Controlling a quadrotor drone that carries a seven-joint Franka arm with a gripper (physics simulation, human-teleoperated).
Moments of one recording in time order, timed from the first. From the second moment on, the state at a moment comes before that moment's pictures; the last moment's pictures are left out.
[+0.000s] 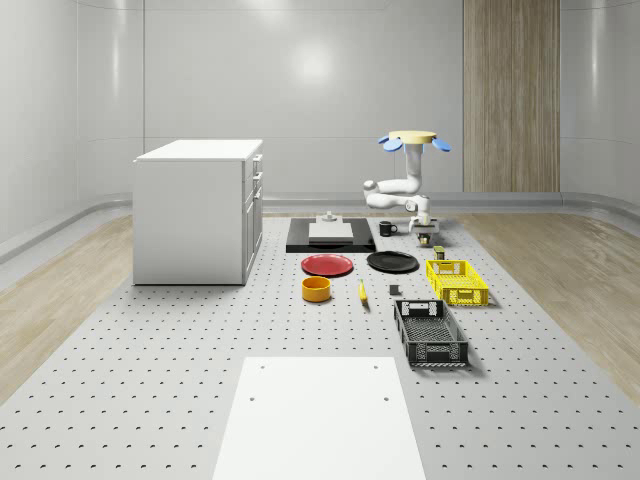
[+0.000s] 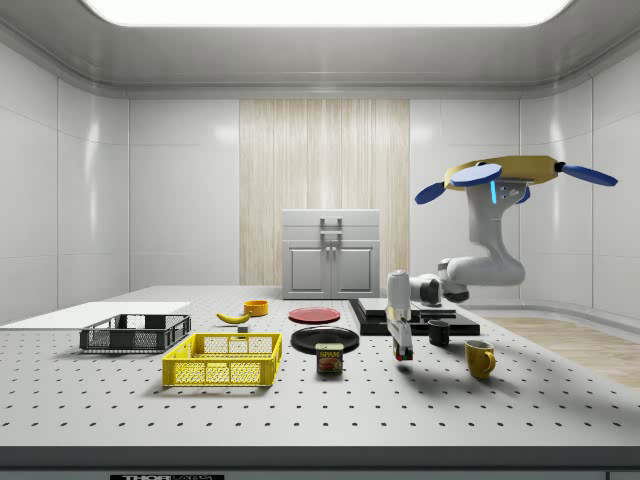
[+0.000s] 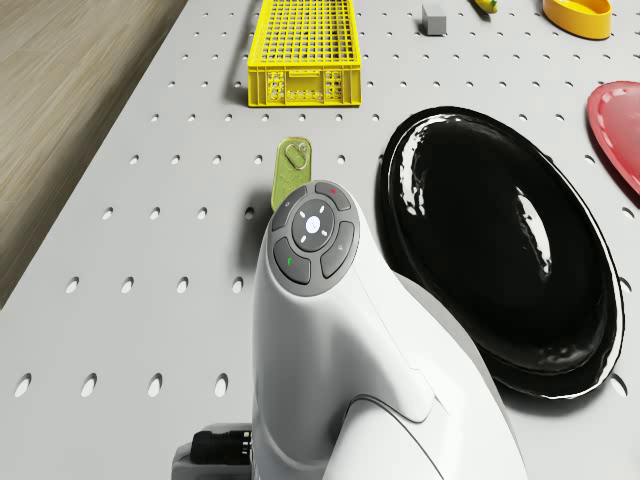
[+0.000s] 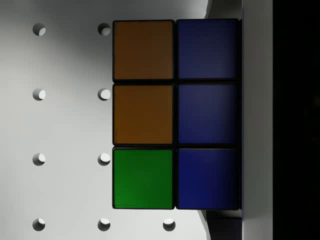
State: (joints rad) arm -1.22 -1.39 1.30 -2.80 -1.89 1.49 1.68
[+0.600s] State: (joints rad) arm -1.23 -1.42 1.35 -2.81 -1.83 1.50 1.69
